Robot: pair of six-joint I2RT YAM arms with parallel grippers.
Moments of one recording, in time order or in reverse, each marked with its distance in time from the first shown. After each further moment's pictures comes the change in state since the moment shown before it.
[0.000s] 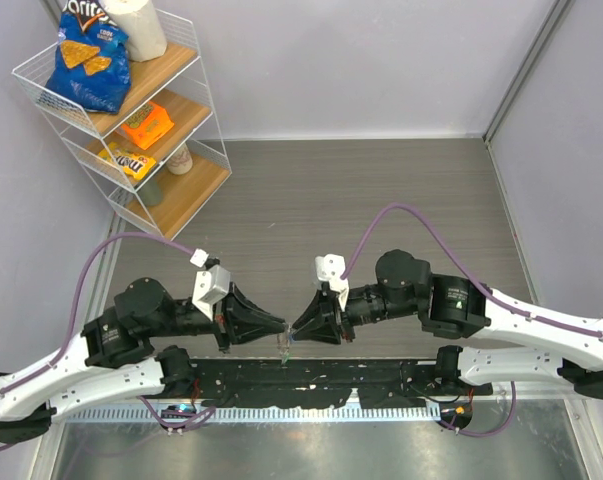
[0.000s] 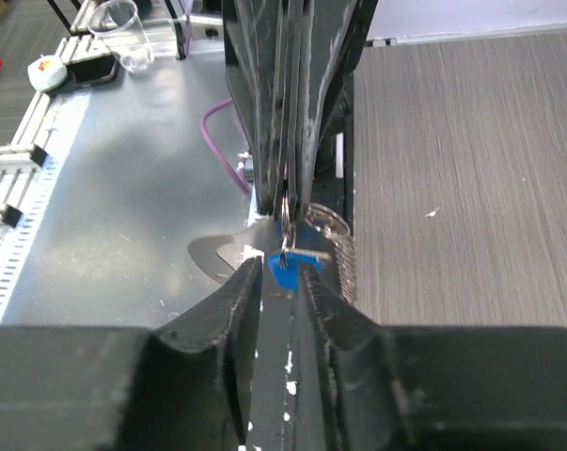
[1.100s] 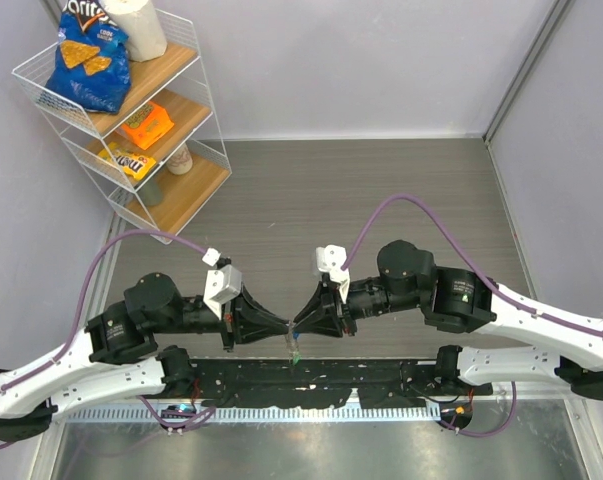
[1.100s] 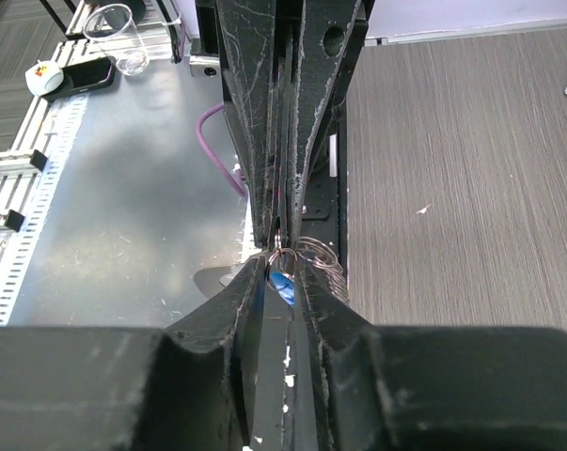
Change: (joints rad) left arm 0.000 0.051 0.032 -0.035 0.027 0.023; right arm -0.028 0.024 0.086 -0.089 -0.007 -0.008
